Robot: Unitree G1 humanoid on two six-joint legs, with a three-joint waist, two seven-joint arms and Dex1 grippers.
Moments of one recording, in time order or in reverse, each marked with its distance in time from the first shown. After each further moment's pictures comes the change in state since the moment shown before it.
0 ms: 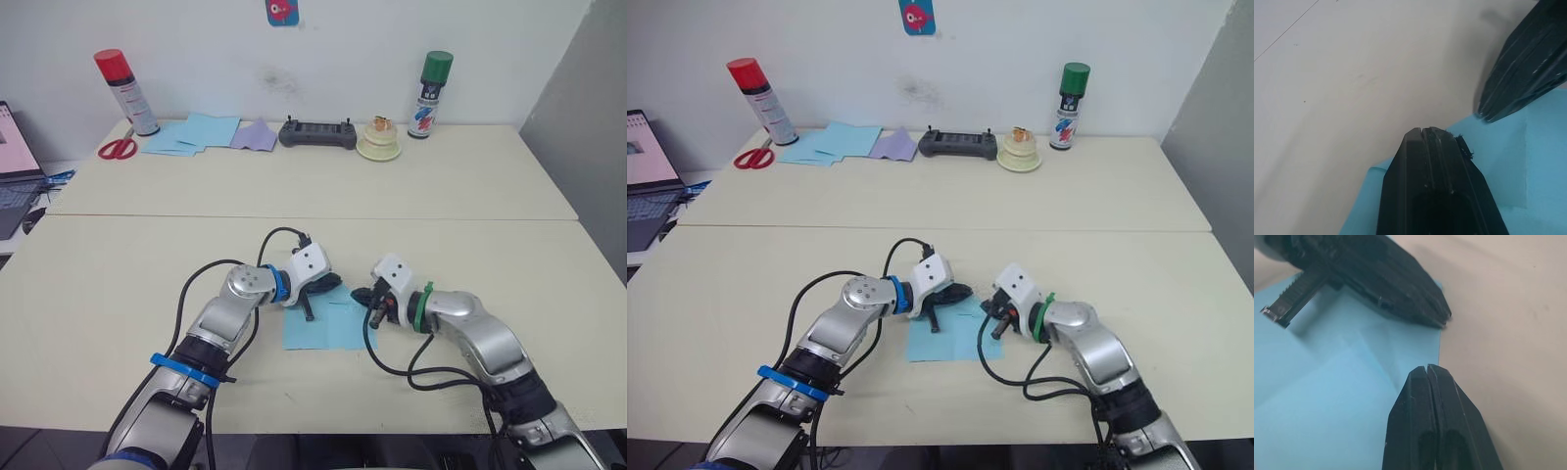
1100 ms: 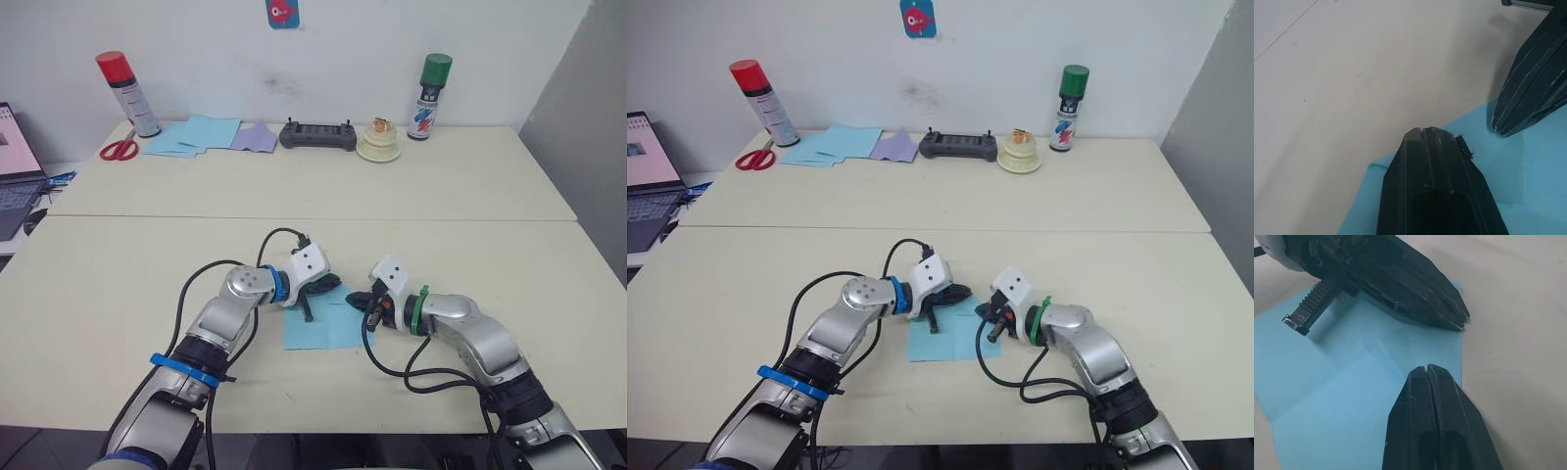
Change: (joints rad) left arm -0.002 0.000 0.006 0.009 -0.004 -0.016 -0.012; right arm -0.030 0.030 0.015 0.044 0.059 -0.006 -0.005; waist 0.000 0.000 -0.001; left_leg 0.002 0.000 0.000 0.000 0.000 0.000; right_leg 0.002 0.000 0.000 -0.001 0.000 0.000
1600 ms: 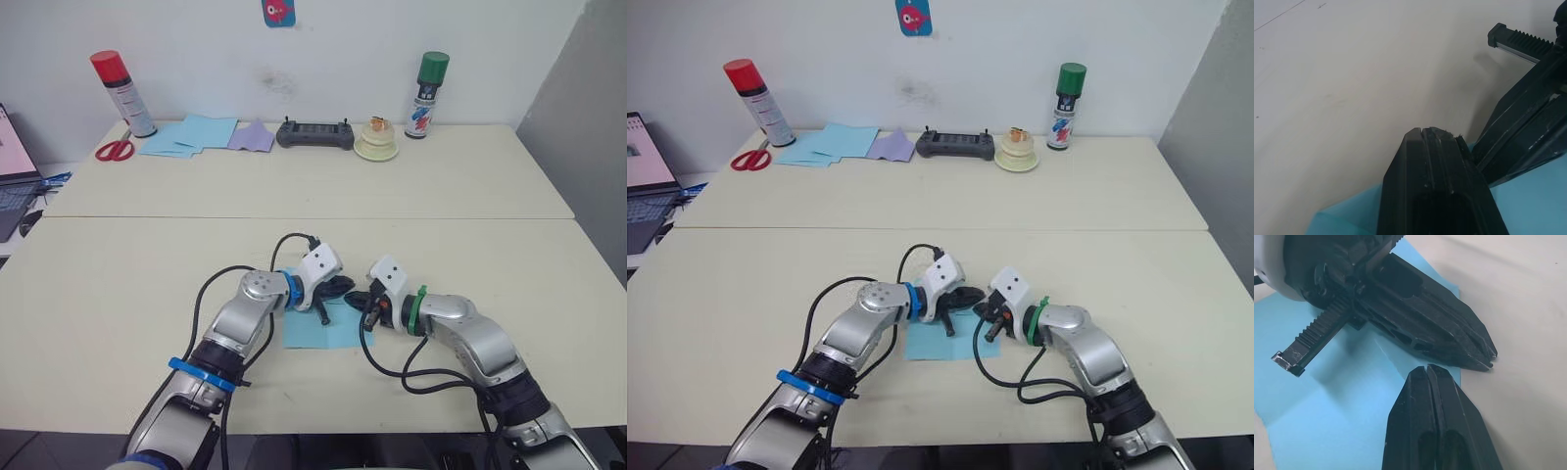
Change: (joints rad) left arm 0.012 -0.088 0.005 -0.040 -0.016 0.125 0.043; right arm 0.003 0.017 0.002 -0.003 -0.005 0.001 -0.022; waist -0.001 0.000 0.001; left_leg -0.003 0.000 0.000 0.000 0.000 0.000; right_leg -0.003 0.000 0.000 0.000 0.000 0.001
